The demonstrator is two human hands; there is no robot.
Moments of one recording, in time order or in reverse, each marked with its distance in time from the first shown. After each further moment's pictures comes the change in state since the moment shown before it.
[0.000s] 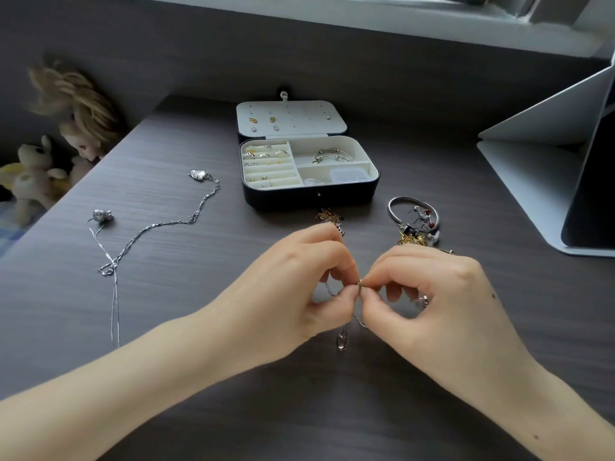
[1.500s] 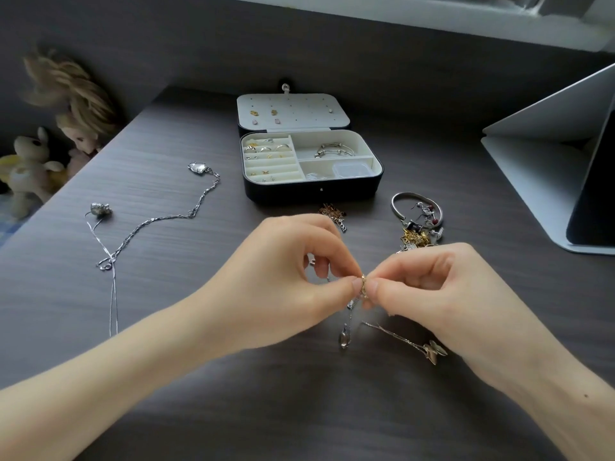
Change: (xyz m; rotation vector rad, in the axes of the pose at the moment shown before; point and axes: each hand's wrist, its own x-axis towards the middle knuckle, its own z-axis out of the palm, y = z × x) left_hand 0.004 0.007 -0.014 -0.191 0.014 -0.124; right_hand 0.007 -0.005 -0.013 0.634 -0.257 0.476
